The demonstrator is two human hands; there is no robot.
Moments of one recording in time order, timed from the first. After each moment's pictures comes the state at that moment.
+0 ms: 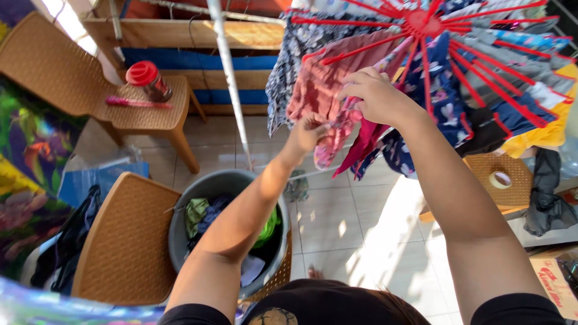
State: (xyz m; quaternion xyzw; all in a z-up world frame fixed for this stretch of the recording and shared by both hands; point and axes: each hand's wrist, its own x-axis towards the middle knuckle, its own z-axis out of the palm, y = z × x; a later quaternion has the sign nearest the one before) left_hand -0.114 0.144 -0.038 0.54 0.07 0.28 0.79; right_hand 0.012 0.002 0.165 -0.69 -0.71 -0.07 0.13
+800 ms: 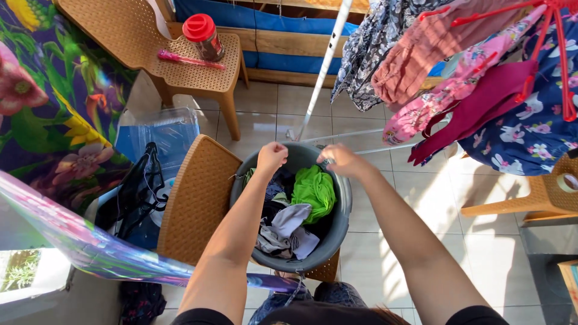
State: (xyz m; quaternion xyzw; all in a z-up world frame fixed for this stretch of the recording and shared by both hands) left_hand -0.384 0.289 -0.260 0.60 0.38 0.27 0.65; right_hand -0.174 0.119 -0.140 -0.63 -0.73 0.19 0.17
